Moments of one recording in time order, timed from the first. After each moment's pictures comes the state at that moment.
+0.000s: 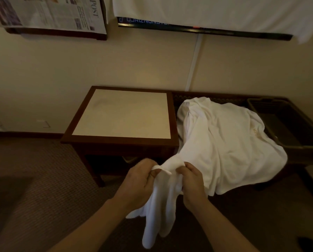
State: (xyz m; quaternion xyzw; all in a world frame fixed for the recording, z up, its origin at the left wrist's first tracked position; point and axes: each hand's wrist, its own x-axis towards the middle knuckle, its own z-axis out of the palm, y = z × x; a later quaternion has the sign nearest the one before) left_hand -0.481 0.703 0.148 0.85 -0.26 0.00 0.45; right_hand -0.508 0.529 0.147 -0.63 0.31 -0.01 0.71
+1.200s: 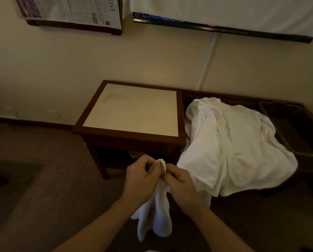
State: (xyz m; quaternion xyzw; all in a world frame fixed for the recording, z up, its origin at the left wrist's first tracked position) left_hand -0.504 0.698 0.161 0.79 -0.05 0.02 0.61; right_hand -0.528 0.560 0.147 -0.74 -0.01 0.05 0.67
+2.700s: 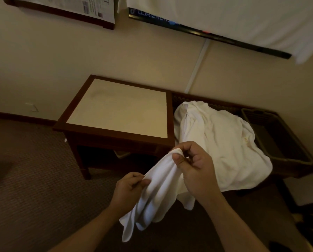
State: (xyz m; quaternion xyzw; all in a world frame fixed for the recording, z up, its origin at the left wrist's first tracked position) left_hand -0.484 0.719 0.039 0.80 -0.11 -0.05 0.59; right_hand -0.517 0.539 0.231 -0.83 -0.01 -0.12 0.54
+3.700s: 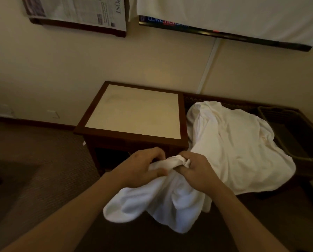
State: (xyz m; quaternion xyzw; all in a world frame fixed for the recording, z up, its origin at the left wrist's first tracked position) left_hand -0.440 0.752 0.168 0.86 -0.34 -0.11 0.38; right_hand -0.488 0.525 0.181 -0.93 -0.07 -0.02 0.37
